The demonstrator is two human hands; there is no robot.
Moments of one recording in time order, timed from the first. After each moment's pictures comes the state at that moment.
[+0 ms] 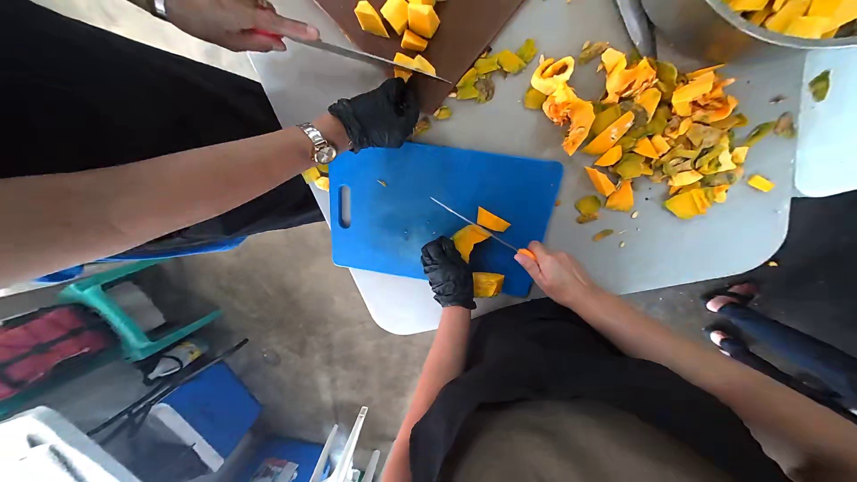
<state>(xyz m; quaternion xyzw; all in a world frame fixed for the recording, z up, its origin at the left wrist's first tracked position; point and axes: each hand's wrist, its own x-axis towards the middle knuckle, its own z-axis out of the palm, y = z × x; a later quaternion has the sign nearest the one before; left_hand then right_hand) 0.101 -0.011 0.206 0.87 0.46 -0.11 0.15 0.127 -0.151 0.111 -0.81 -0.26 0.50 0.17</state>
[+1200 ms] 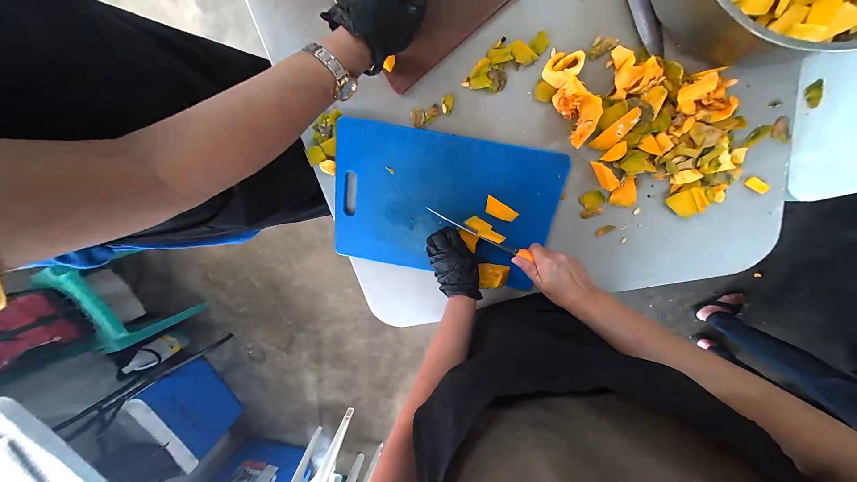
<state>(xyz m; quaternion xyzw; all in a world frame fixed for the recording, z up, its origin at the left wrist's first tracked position) 0.009 -0.009 0.066 0.79 0.54 -0.06 0.27 0.113 -0.144 0.126 -0.82 -0.30 0.48 0.10</state>
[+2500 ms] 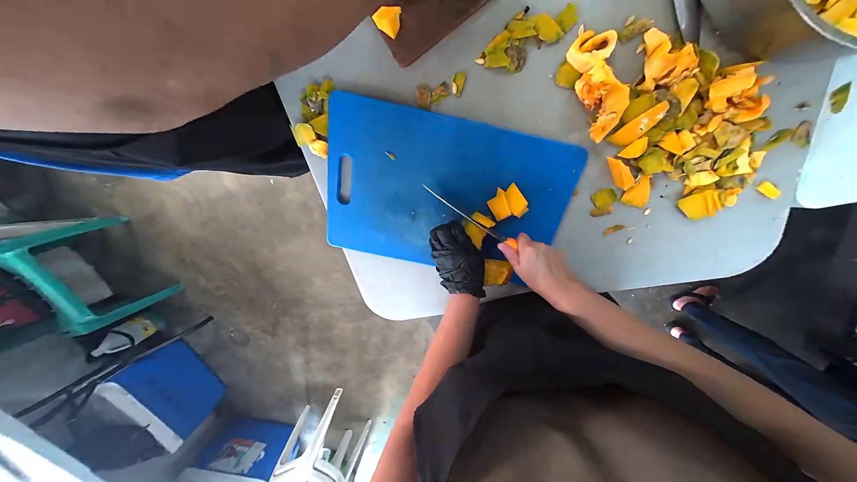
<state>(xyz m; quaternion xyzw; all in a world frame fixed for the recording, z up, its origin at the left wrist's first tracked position) 0.006 -0.014 0.062 0.82 0.51 0.01 0.25 0.106 -0.100 0.114 -0.81 -0.23 0.54 0.01</state>
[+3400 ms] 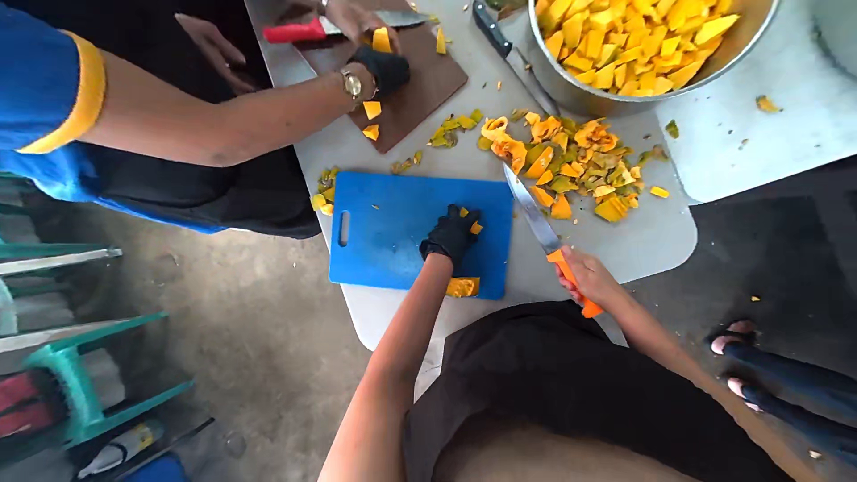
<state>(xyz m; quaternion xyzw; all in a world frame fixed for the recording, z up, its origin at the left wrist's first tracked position) 0.104 0.020 0.100 0.90 0.18 -0.32 0.23 0.136 -0.254 0.144 -0.76 0.00 0.48 0.43</state>
